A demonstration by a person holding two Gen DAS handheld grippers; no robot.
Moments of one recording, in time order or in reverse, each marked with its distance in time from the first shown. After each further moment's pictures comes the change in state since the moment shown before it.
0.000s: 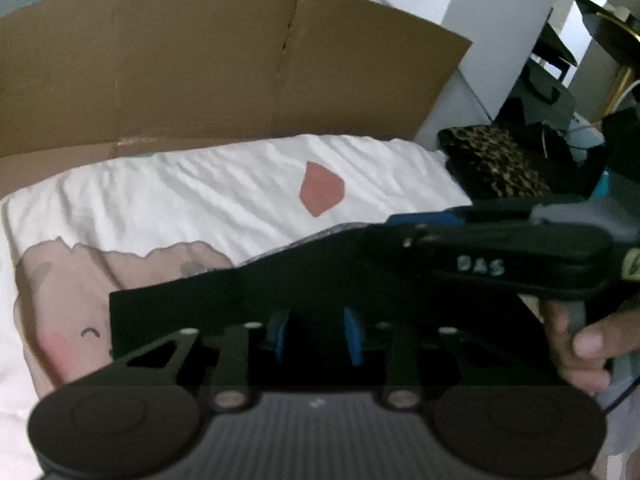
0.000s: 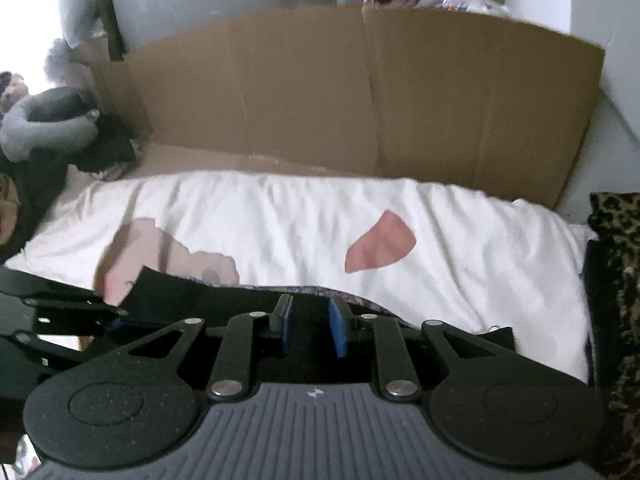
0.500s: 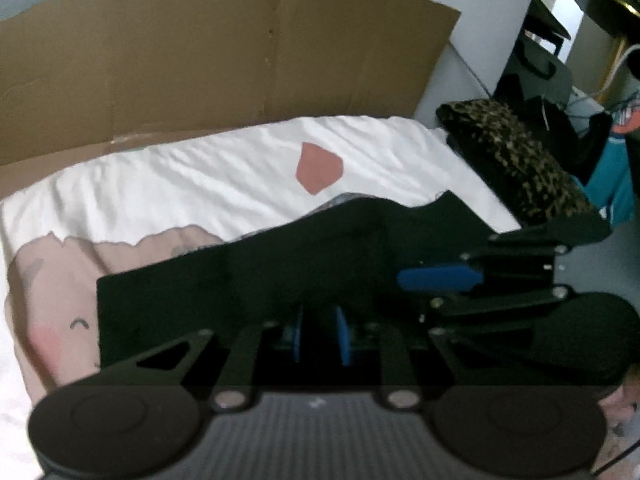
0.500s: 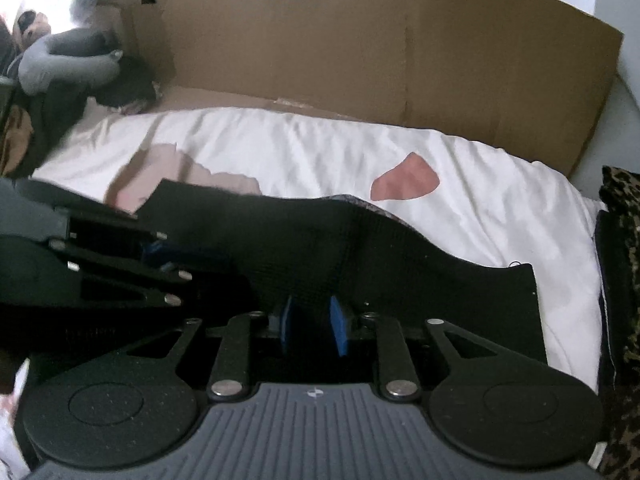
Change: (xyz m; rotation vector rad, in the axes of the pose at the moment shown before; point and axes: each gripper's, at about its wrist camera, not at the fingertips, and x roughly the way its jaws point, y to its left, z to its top) left arm 0.021 -0.007 -0.019 0.093 0.029 0.047; right arm 0.009 0.019 -0.048 -0.127 0.085 -0.008
